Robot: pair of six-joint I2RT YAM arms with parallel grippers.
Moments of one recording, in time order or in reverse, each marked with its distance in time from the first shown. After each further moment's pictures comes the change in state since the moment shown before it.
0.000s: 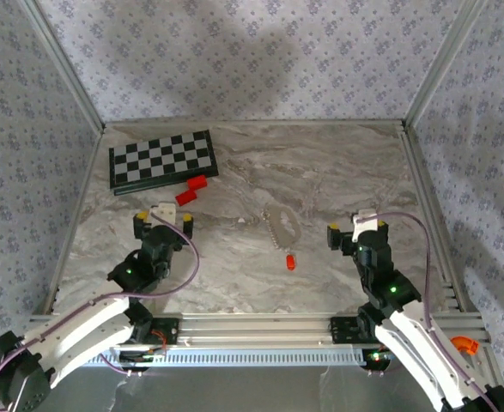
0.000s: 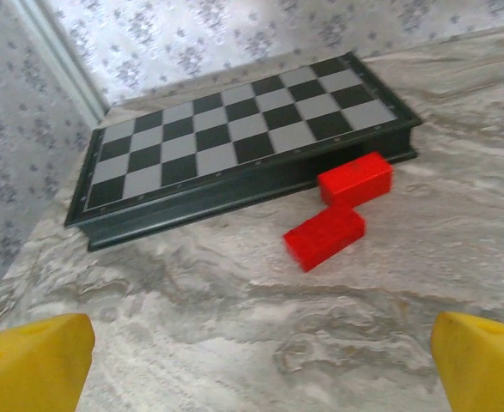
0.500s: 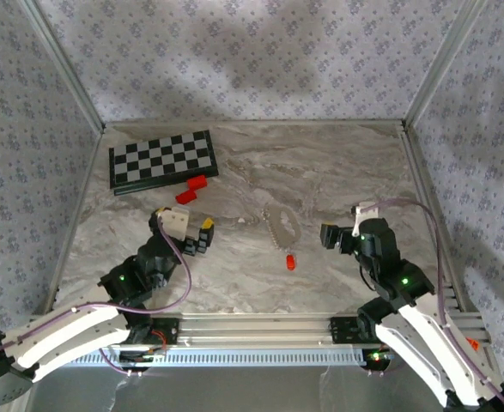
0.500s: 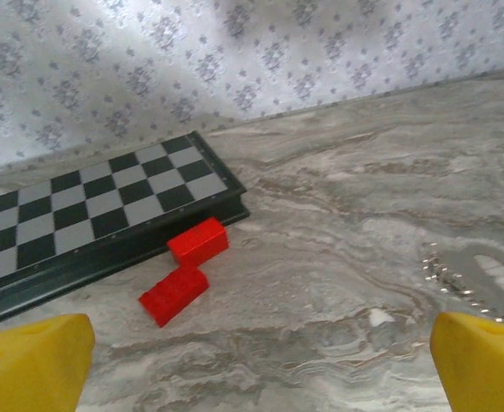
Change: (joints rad) left arm -0.253 -0.095 0.094 -0.060 0.080 -0.023; right arm 0.046 0.060 0.262 -0.311 -0.140 0.227
